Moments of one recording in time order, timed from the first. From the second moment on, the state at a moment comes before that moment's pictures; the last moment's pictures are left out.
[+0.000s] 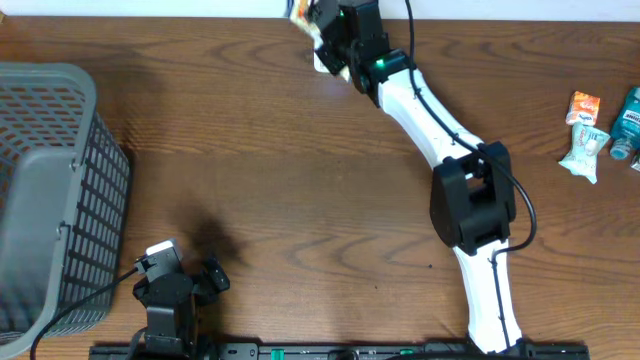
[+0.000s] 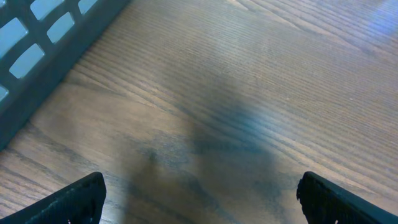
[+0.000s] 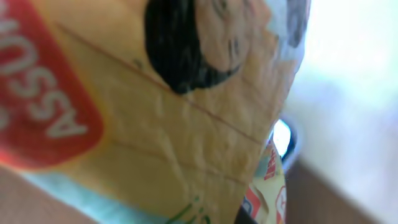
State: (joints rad) left arm -0.14 0.03 0.22 -0.90 -0.27 -0.41; right arm 0.42 2.35 2.07 -0.34 -0.06 -0.35
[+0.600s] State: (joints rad) left arm -0.14 0.03 0.22 -0.90 -0.27 -0.41; right arm -0.12 2.11 1.98 -0.74 0.04 -0.29
